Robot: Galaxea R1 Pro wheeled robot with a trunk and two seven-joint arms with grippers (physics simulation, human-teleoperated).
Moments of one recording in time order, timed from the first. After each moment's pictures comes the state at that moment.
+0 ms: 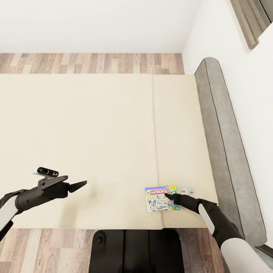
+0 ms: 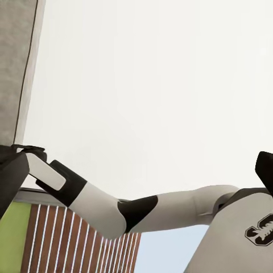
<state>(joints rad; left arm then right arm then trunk) -0.42 0.57 -0.12 -1.42 1.29 1.03 -1.12 -0.61 -0.11 -0.04 -0.77 -0.25 0.46 0.48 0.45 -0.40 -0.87</state>
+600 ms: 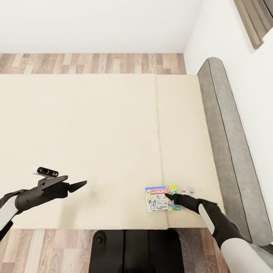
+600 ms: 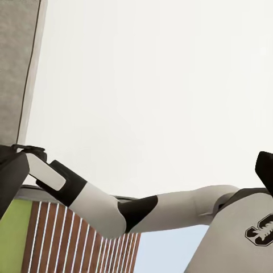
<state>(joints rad) -0.42 0.57 -0.12 -1.42 1.29 1.03 -1.12 -0.61 -0.11 -0.04 -0.77 -0.24 0.45 0.47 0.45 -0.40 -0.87</state>
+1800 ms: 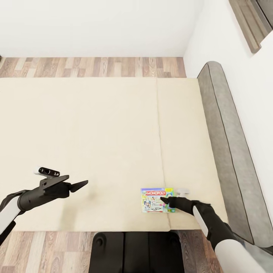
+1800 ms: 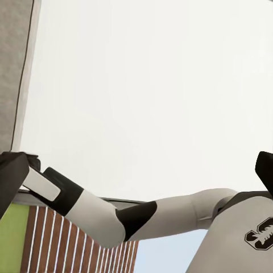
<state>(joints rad) -0.42 0.55 -0.11 -1.41 1.29 1.02 -1.12 -0.60 -0.07 -0.03 -0.77 -0.13 0.45 0.47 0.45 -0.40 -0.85</state>
